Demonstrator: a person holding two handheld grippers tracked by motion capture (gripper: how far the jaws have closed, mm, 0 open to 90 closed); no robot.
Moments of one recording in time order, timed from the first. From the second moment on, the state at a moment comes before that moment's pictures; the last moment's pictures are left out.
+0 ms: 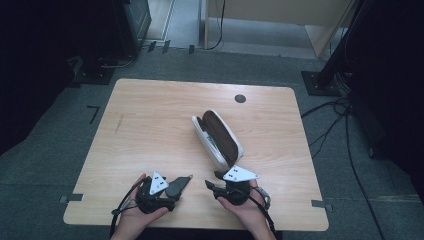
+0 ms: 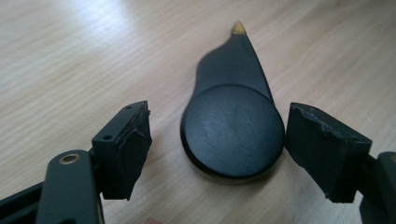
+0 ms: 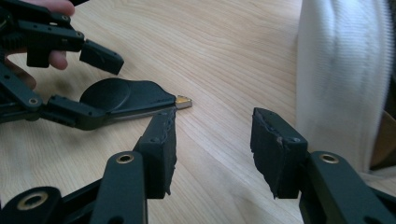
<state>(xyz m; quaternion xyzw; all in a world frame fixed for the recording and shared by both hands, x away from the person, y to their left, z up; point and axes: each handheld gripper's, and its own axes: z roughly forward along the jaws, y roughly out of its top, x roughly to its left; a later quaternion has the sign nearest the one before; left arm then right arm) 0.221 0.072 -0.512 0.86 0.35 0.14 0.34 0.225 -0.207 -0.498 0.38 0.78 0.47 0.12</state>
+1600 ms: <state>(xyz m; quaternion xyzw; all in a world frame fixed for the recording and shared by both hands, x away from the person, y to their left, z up) 0.256 0.060 -0.491 0.89 0.28 0.01 0.37 0.230 -0.202 -0.520 0.29 0.83 0.48 0.09</state>
